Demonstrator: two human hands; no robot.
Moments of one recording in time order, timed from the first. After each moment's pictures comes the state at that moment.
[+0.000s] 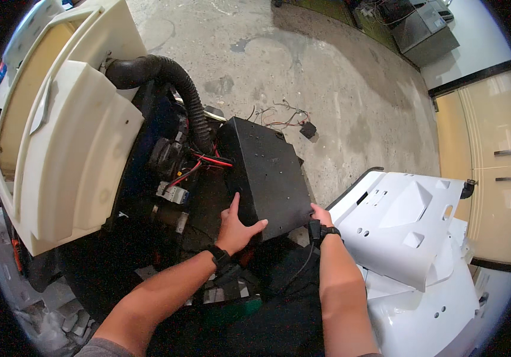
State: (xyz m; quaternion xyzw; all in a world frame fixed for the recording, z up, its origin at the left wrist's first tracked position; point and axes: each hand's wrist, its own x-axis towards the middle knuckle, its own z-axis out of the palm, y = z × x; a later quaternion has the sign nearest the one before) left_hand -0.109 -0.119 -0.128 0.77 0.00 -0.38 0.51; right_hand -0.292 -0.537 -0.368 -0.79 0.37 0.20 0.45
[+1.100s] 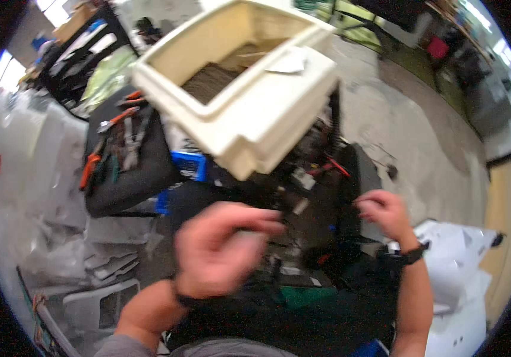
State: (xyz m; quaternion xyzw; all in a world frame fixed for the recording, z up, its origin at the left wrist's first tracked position) left_hand -0.139 0.156 0.142 0.71 -0.11 -0.01 0.70; right_hand -0.099 -0.167 0.059 -0.81 0.07 0.20 0.55
